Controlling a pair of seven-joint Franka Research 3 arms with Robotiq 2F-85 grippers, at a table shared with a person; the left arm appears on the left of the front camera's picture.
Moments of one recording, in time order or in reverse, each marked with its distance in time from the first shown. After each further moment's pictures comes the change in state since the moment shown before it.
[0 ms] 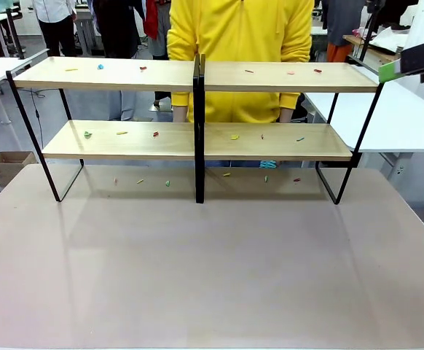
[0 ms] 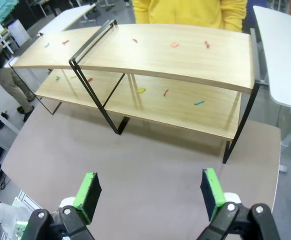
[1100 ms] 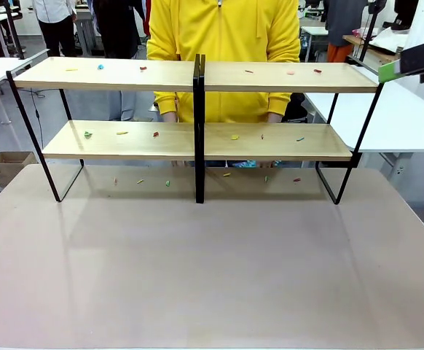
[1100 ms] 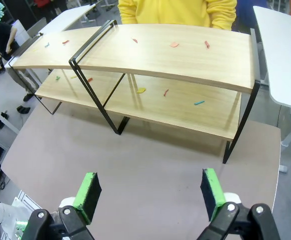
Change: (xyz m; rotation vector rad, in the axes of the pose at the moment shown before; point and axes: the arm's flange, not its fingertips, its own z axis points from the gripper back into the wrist) left arm -0.033 0.020 0.048 0.073 -0.067 0.002; right arm 0.000 0.000 0.000 0.000 0.000 0.001
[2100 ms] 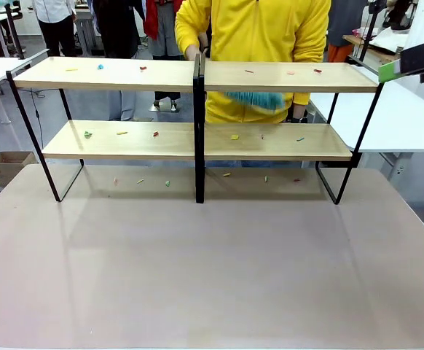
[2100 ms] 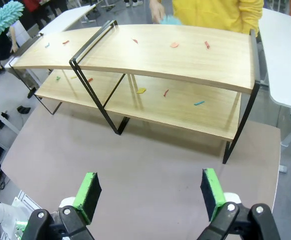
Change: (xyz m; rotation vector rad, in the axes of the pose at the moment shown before) left arm 0.060 -0.093 -0.086 0.083 0.079 0.306; right arm 0.000 0.000 0.000 0.000 0.000 0.001
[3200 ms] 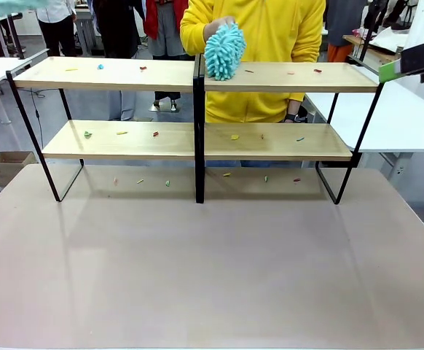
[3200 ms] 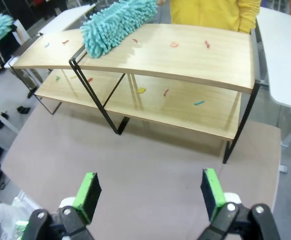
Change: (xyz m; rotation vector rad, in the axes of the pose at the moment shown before) left arm -0.128 -0.027 0.013 -0.078 -0.102 0.160; right arm 0.000 0.000 0.000 0.000 0.000 -0.001
